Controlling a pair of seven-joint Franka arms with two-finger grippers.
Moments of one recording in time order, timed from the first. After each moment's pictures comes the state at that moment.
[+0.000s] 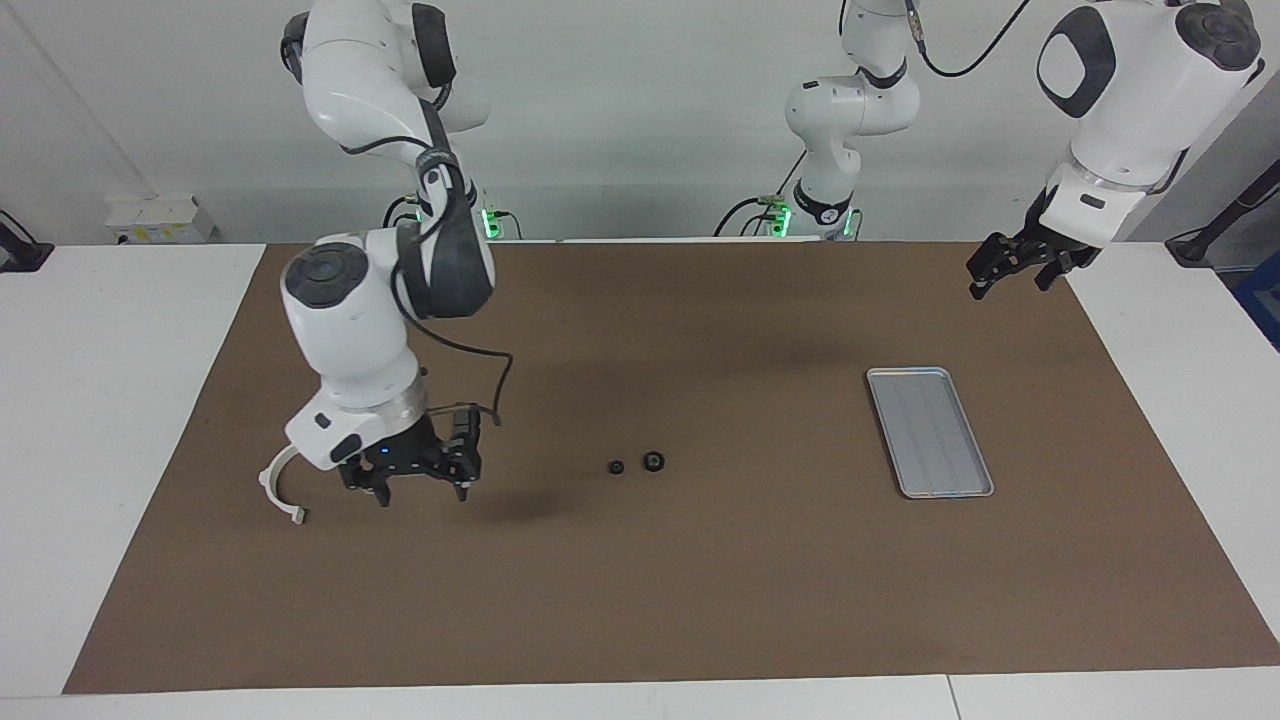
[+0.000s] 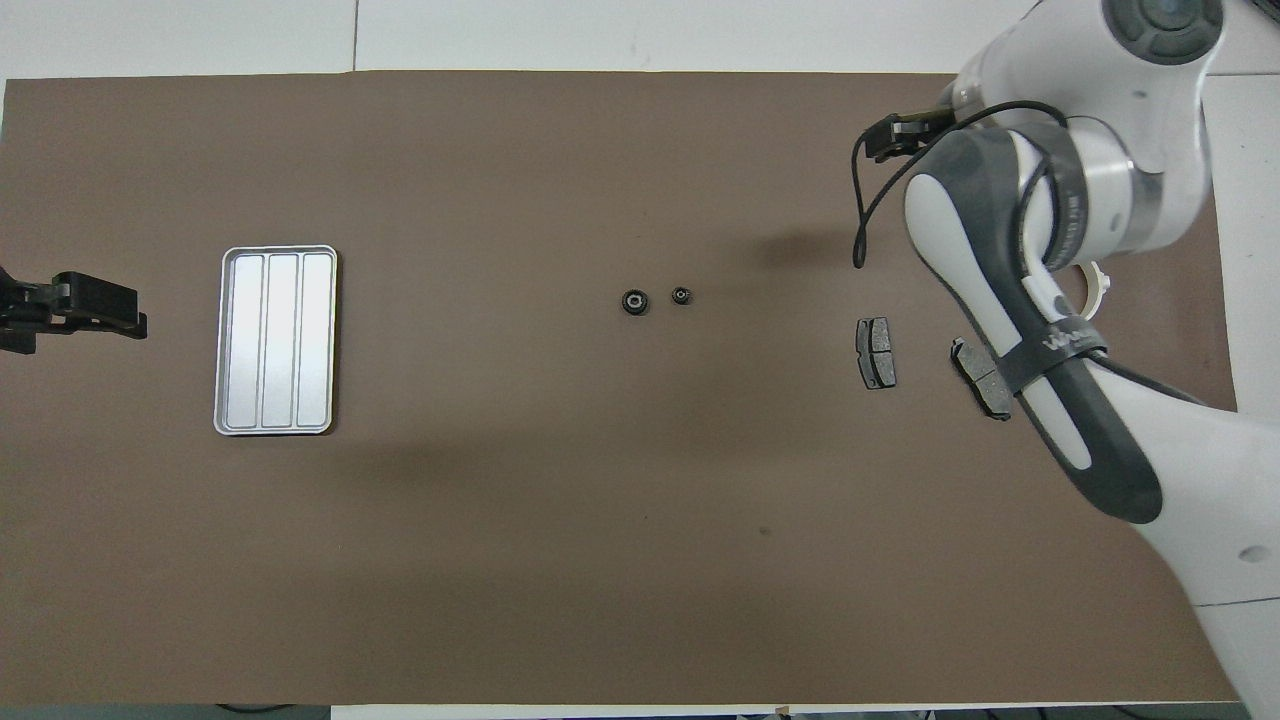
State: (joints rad) left arm 0.01 -0.02 0.00 -1.69 0.01 1.63 -0.05; right arm 0.11 0.51 -0.02 -1.32 -0.02 2.02 0.04
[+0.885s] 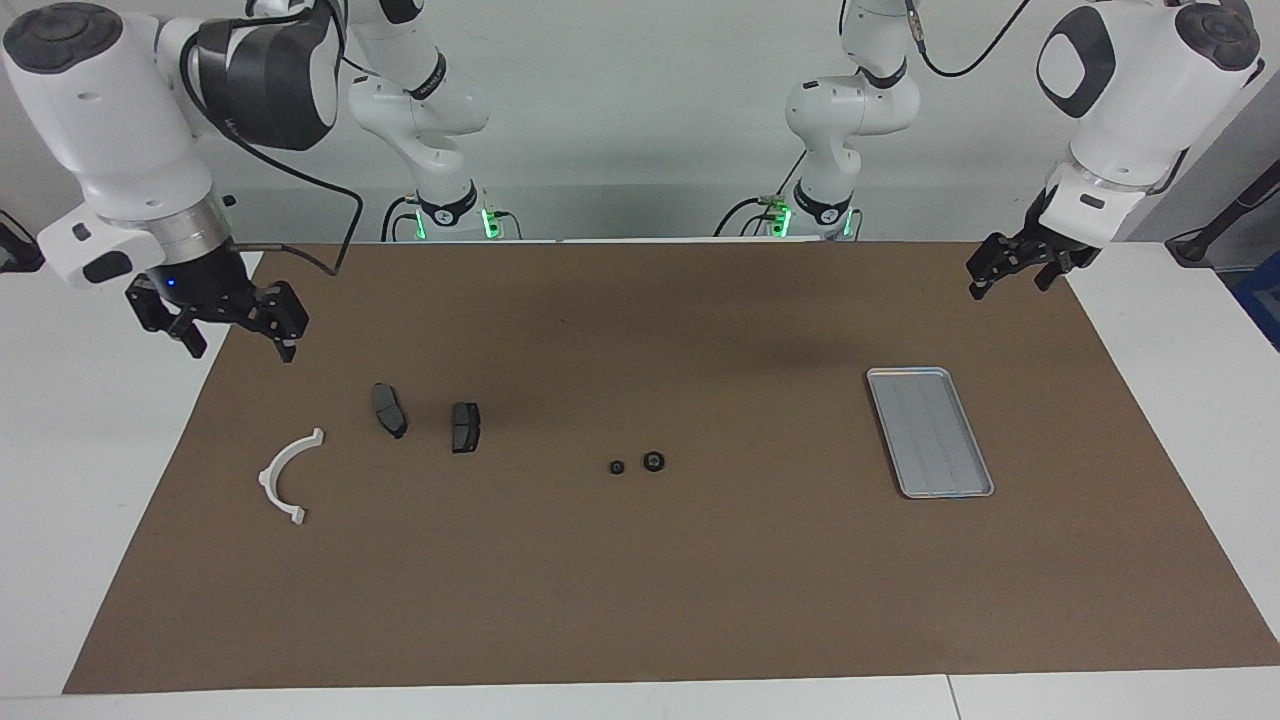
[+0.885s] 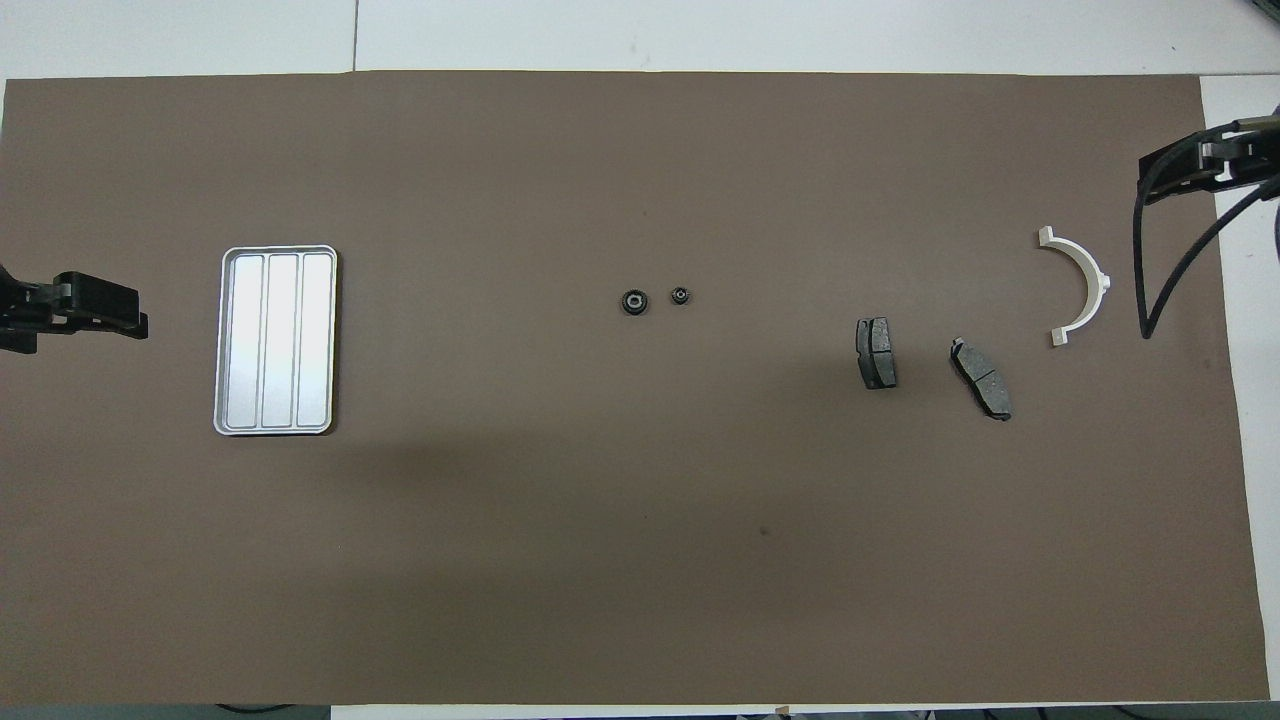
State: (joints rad) left arm 0.01 -0.02 0.00 -1.69 0.01 1.63 -0.05; right arm -0.03 0.20 -0.02 -1.35 -0.10 1.62 -0.01
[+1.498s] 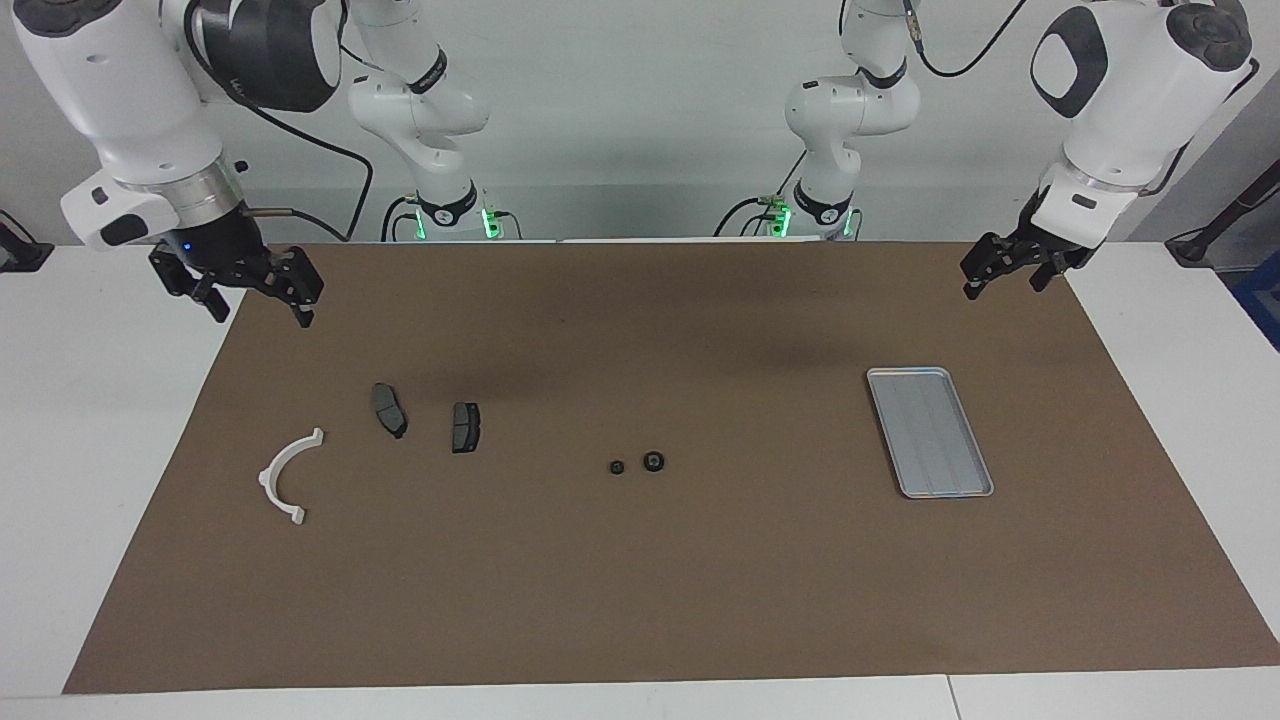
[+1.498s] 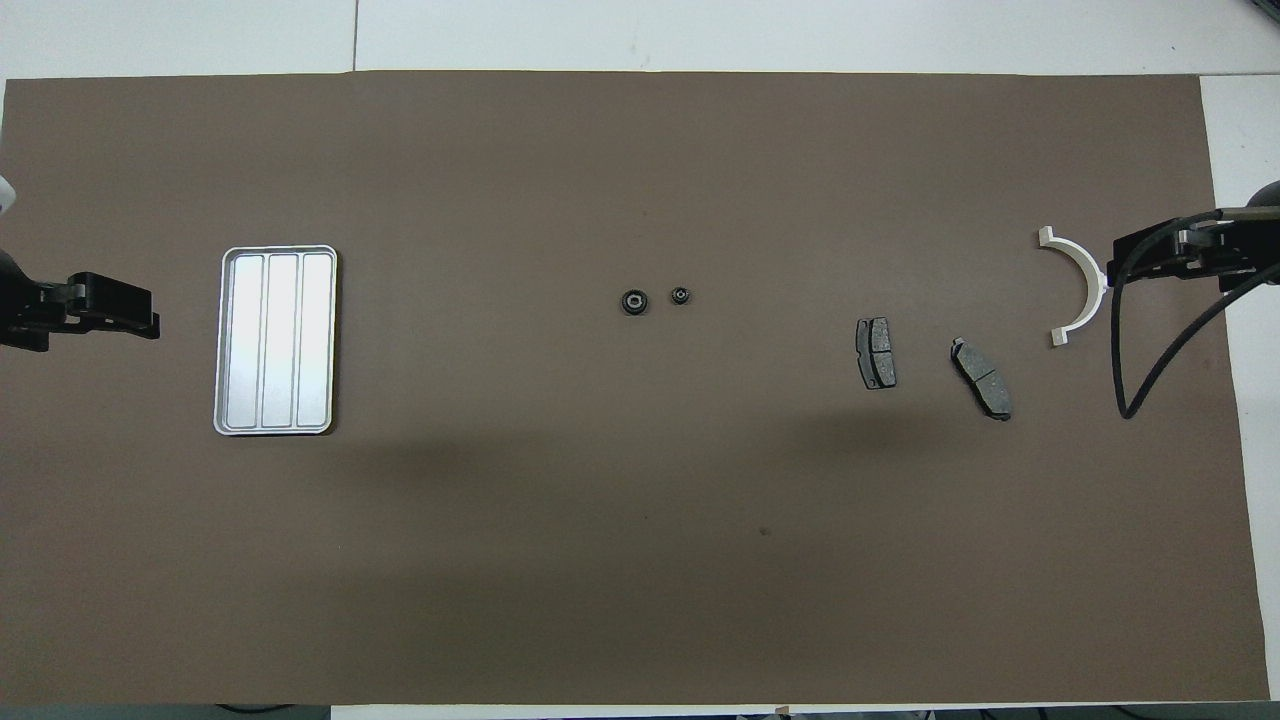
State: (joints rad) left arm -0.01 -0.03 -0.01 -1.69 0.01 1.63 -0.05; right arm -0.04 0.05 -0.02 -1.60 -0.01 1.65 0.03
